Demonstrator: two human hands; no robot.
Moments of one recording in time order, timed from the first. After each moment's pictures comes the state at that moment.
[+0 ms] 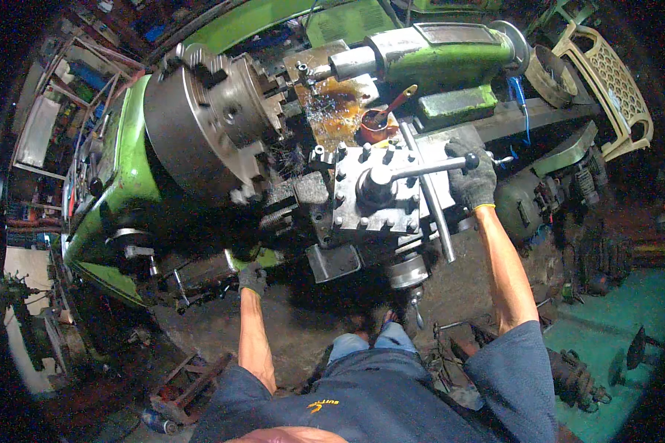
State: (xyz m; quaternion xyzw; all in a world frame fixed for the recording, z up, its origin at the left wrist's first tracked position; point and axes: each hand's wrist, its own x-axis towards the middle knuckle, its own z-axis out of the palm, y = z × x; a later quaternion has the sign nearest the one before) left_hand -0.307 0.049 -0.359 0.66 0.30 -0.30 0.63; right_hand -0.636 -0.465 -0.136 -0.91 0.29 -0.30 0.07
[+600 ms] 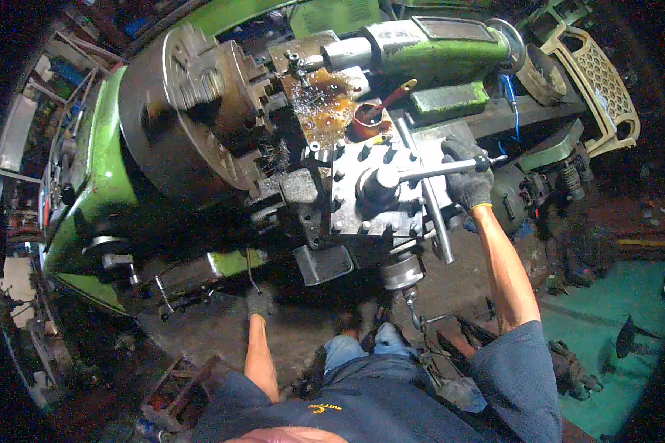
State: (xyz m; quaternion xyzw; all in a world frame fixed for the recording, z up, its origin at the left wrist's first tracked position) left_hand -0.375 0.099 -0.434 0.88 0.01 -0.37 0.29; right_hand -0.633 -0.468 -0.140 -0.92 0.29 -0.25 -0.02
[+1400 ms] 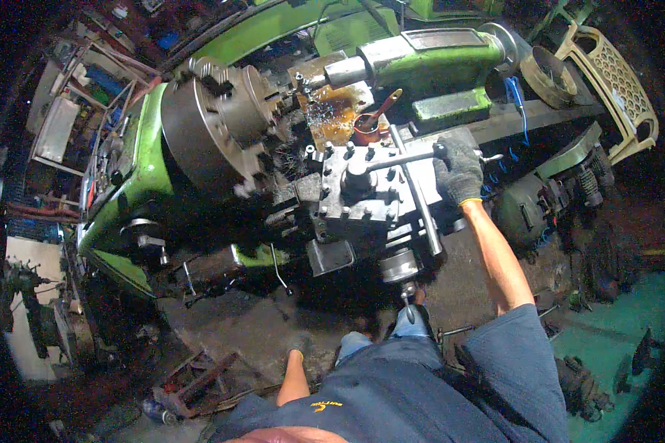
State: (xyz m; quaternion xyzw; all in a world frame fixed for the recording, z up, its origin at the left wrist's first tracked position) left_hand -0.568 0.207 -0.467 0.85 -0.36 -0.36 -0.13; right_hand -0.622 -0.457 -0.128 -0.90 0.29 -0.32 0.12
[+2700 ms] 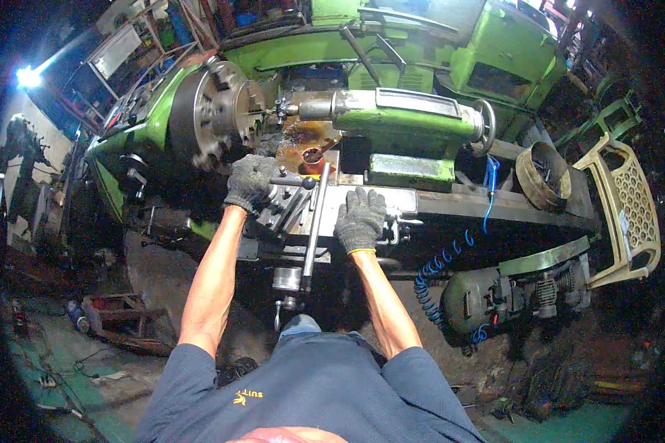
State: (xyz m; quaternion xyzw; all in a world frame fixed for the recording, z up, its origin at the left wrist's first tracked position) left_hand -0.467 -0.278 -0.034 0.84 -0.46 0.21 0.19; right_hand -0.659 -0.476 -0.134 -0.93 0.22 -0.31 0.06
